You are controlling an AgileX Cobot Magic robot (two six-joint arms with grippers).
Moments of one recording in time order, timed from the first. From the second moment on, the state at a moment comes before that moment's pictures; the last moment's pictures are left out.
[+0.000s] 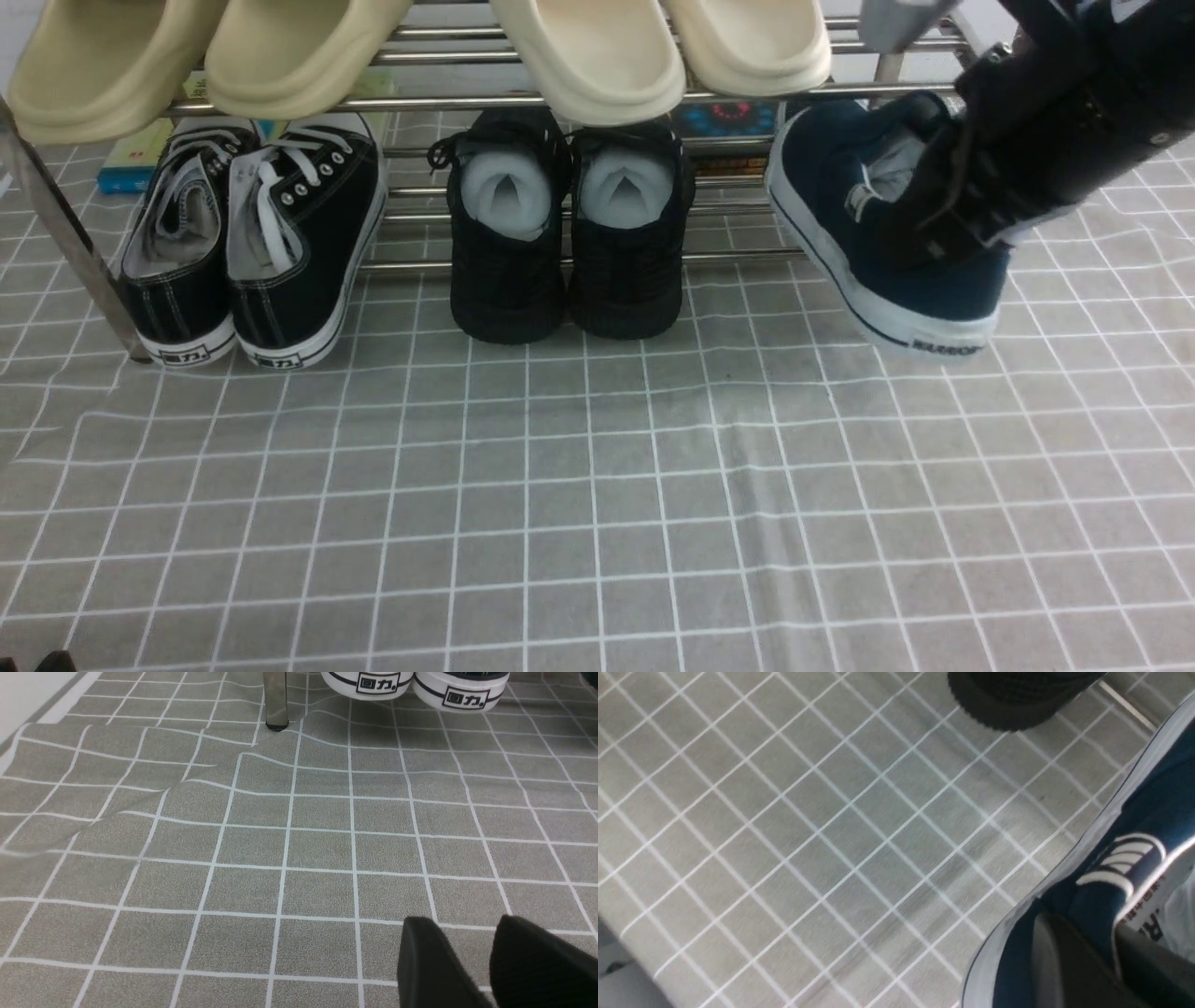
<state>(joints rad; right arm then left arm) 0.38 1.49 -1.52 0.35 1.17 -0.50 -0.01 -0.01 0.02 0.15 0.38 -0.17</state>
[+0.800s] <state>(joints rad) 0.56 1.35 -1.20 0.36 1.19 -0.36 -0.01 -0.01 0.02 0.15 0.38 -0.17</state>
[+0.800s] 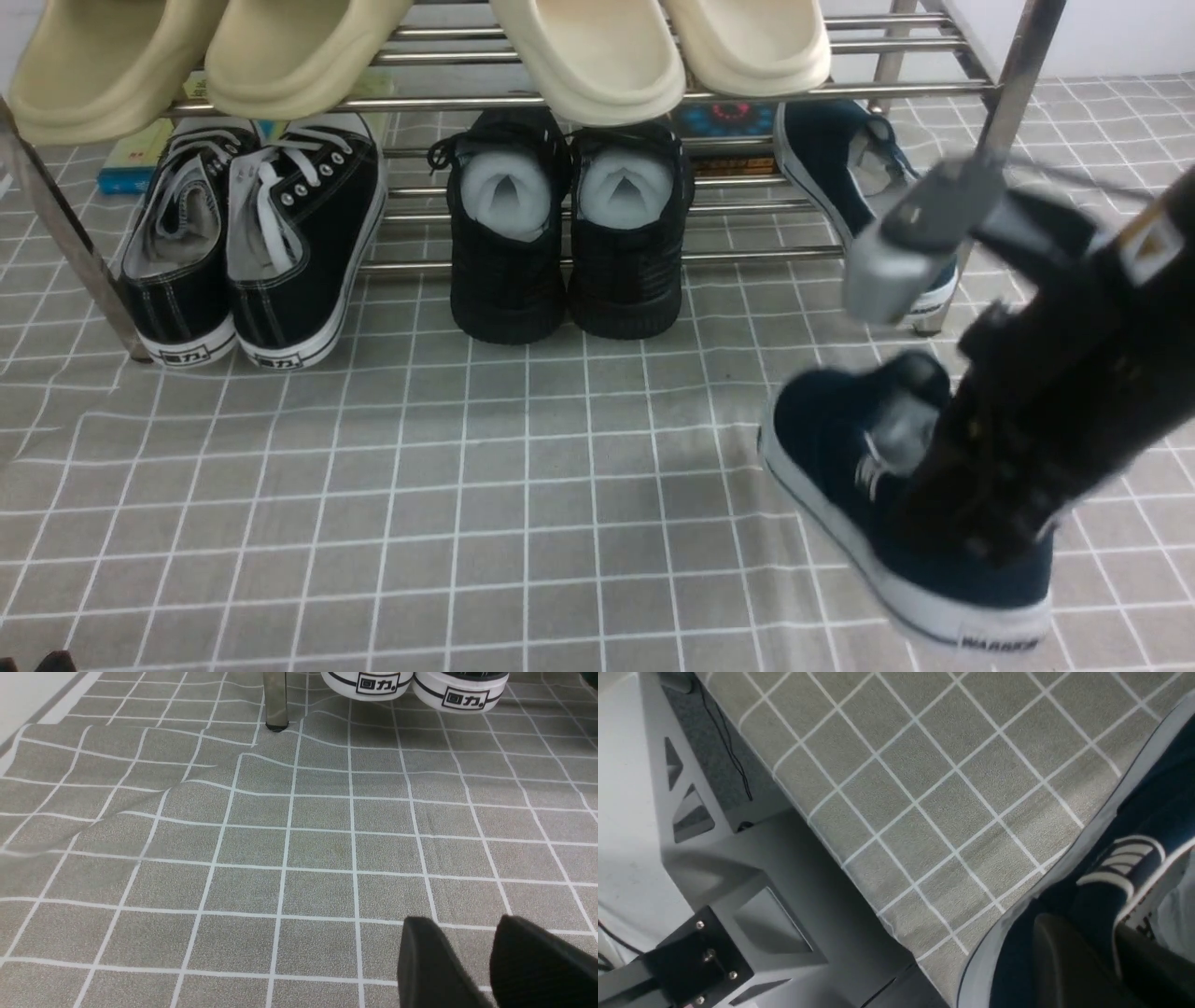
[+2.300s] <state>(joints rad) 0.45 1.70 -1.48 -0.17 0.75 0.00 -0.01 -0.01 0.02 0.15 0.38 -0.17</state>
